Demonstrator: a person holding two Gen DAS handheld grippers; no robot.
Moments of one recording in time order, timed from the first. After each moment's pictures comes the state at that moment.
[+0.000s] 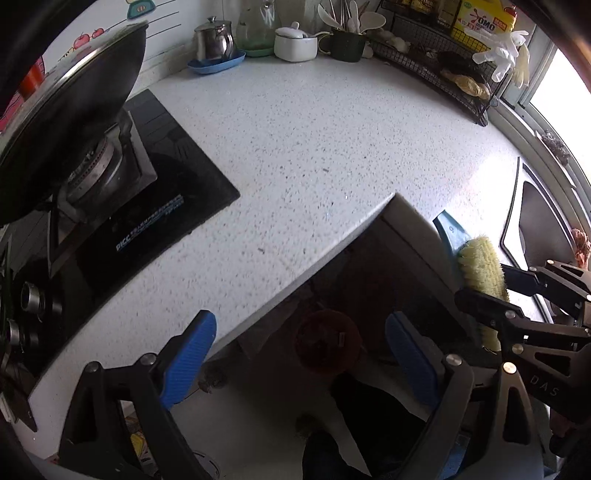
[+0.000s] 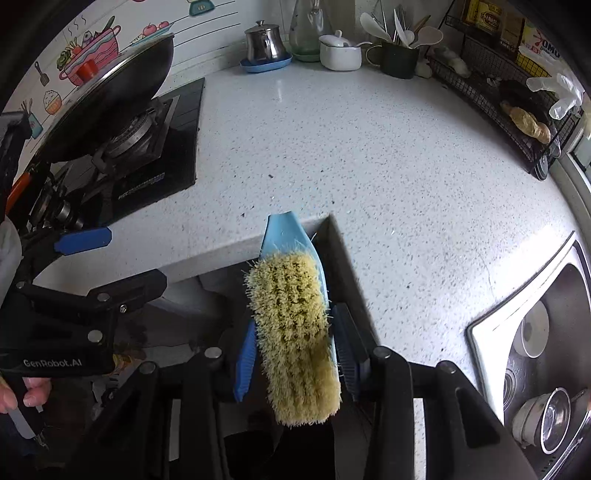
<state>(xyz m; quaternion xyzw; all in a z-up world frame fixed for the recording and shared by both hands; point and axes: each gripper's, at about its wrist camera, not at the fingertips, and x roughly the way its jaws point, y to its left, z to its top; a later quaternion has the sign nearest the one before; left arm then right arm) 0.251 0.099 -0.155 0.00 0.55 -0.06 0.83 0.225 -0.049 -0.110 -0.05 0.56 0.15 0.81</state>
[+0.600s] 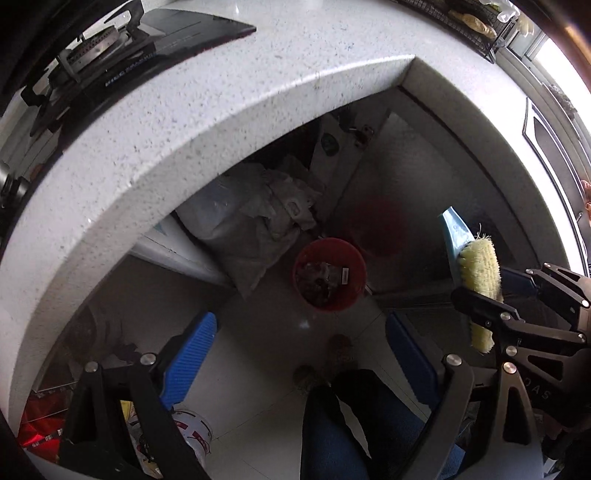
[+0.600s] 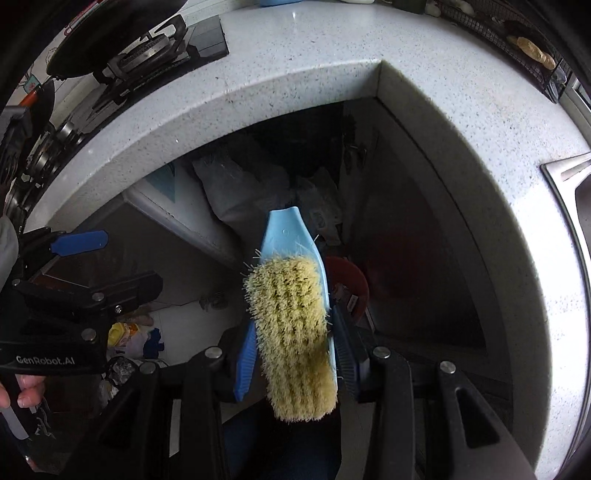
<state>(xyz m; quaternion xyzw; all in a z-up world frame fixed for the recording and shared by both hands) 0.165 0.112 -0.258 -0.01 0.61 -0.06 0.79 0.155 -0.028 -0.211 -0.04 0.62 0.15 0.77</state>
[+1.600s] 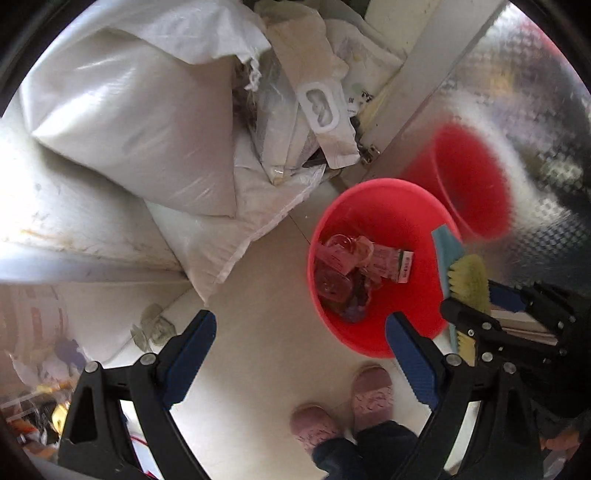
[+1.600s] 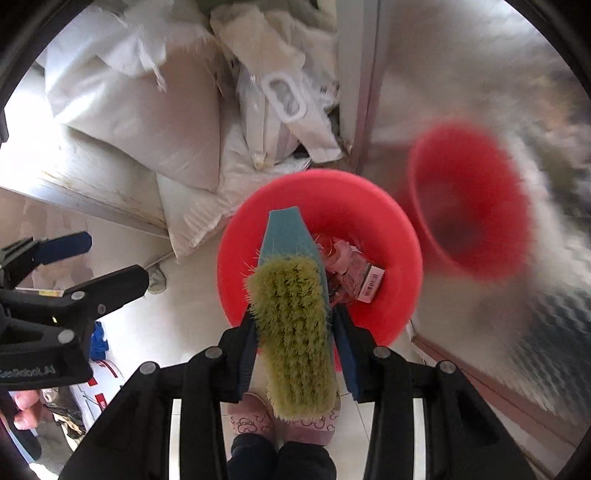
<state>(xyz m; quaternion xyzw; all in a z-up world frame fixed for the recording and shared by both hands) 0.240 0.095 -0.653 -0.02 0.65 -0.03 0.76 0.232 -0.049 -0.624 -0.04 0.68 0.14 0.72</state>
